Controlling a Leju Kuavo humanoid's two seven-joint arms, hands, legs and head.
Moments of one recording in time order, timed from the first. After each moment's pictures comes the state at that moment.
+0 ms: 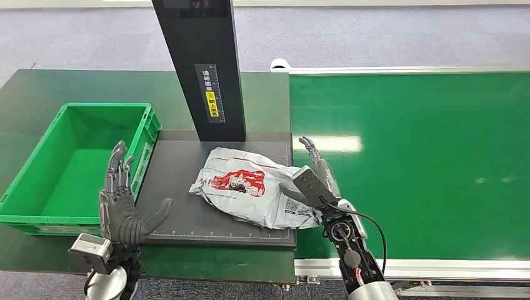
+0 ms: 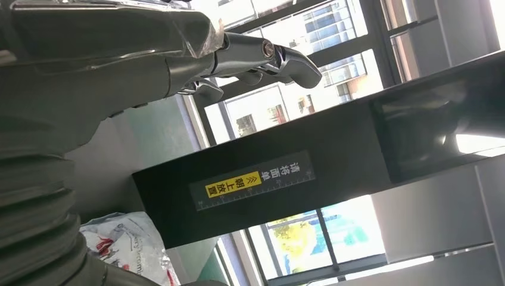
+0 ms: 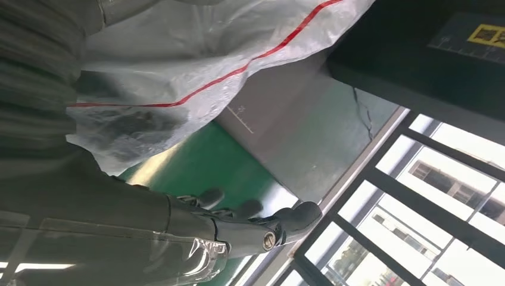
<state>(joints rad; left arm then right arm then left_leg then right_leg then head) -0.01 -0.10 -0.02 -1.64 -0.18 0.11 -0.70 -0.43 0.17 0.11 -0.86 0.59 -0.10 -0.44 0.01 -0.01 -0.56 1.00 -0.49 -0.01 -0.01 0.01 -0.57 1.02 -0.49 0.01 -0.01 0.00</state>
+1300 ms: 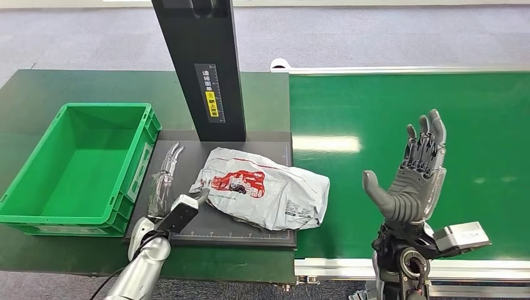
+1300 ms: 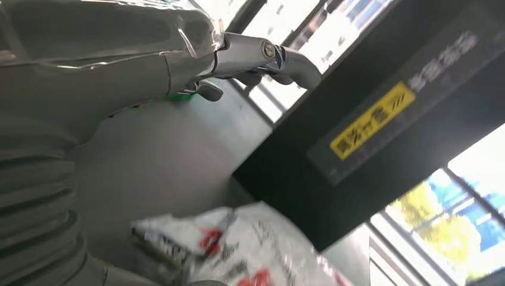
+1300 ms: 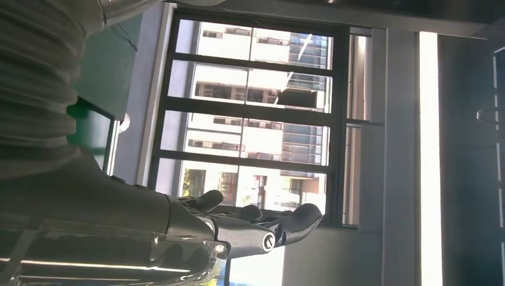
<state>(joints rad) -0.33 -0.17 0.05 -0.96 -0.67 0.36 -0.69 -0.15 0.18 -0.06 -1.62 0.05 0.06 -0.70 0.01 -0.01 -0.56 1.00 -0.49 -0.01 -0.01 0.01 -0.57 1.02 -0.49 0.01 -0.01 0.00</state>
